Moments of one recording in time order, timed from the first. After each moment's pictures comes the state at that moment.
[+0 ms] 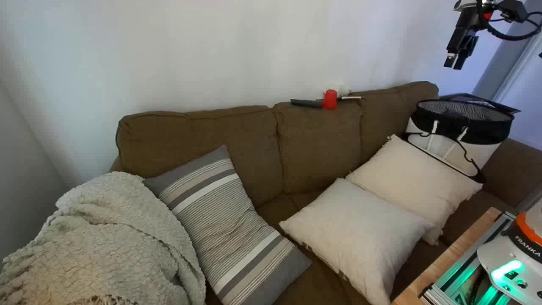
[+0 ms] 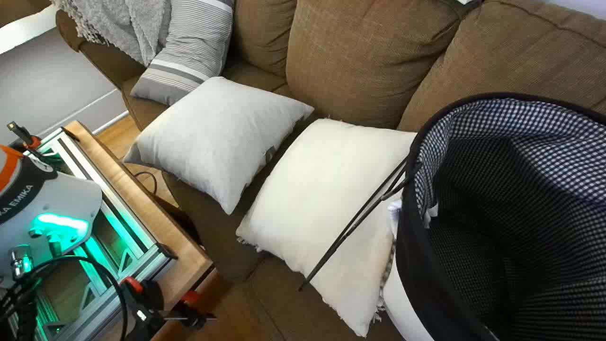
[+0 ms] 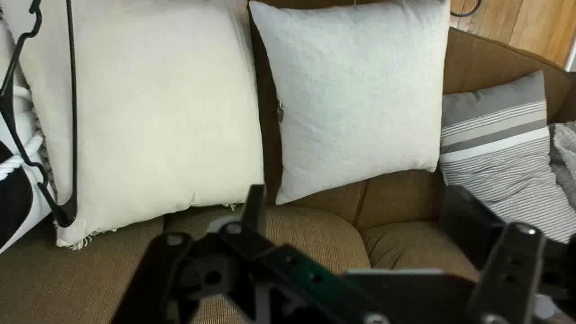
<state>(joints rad) -0.06 -0.28 -0.34 -1.99 0.01 1.57 -0.46</state>
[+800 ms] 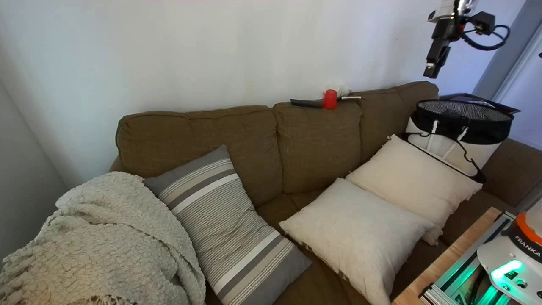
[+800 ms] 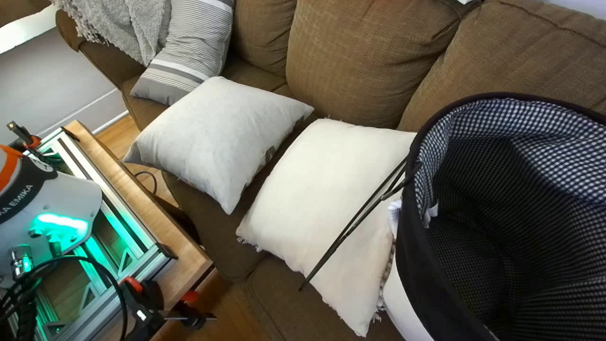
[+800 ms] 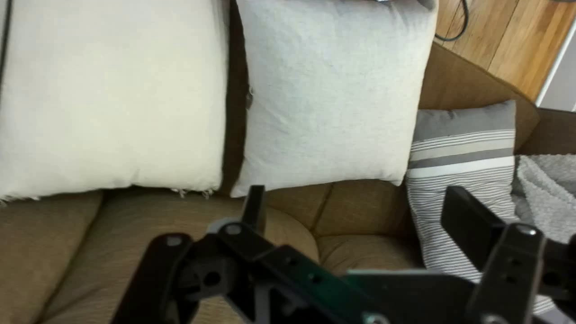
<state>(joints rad) -0.04 -0.20 -0.26 -2.01 0.09 1.63 -0.55</state>
